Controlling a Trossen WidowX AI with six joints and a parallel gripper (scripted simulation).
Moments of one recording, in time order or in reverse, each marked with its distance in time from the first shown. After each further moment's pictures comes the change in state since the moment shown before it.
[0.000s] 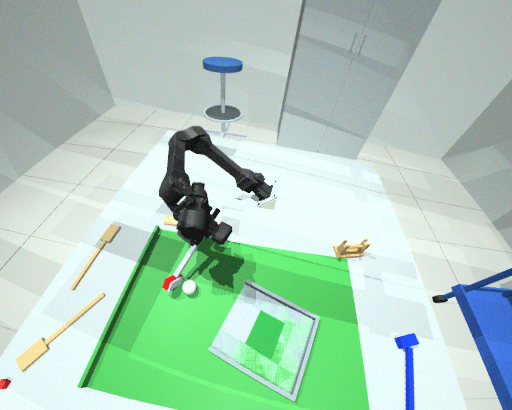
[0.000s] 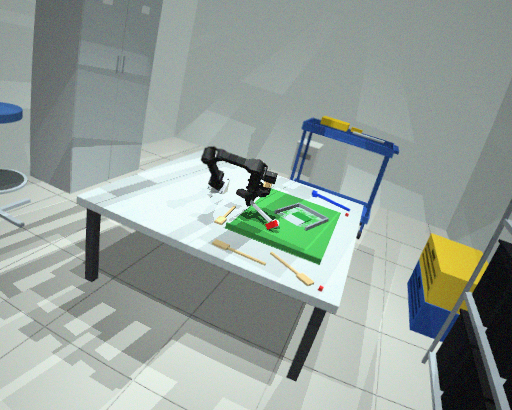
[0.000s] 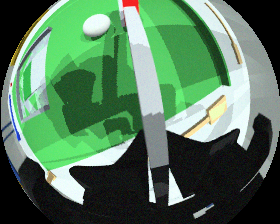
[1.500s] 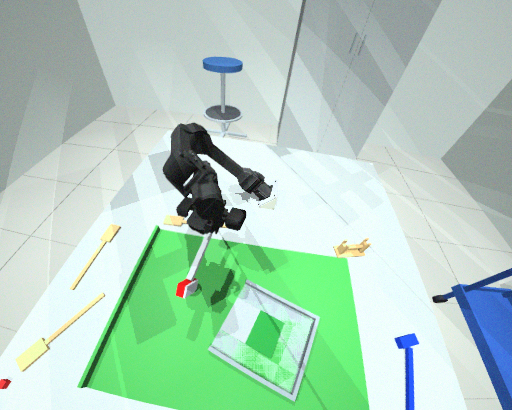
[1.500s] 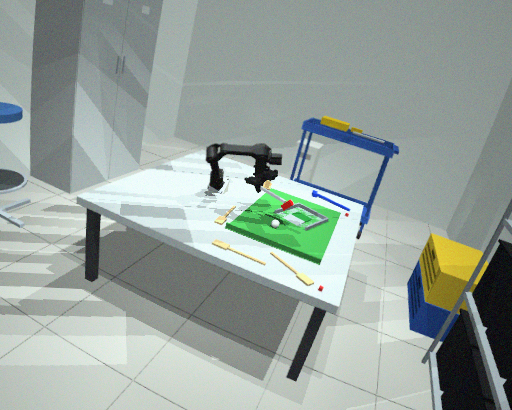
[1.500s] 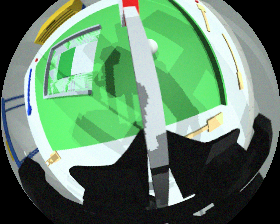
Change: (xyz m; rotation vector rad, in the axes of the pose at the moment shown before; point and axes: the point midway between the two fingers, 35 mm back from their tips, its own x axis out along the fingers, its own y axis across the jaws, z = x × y) arm -0.075 0.046 0.003 -0.185 -0.121 0.117
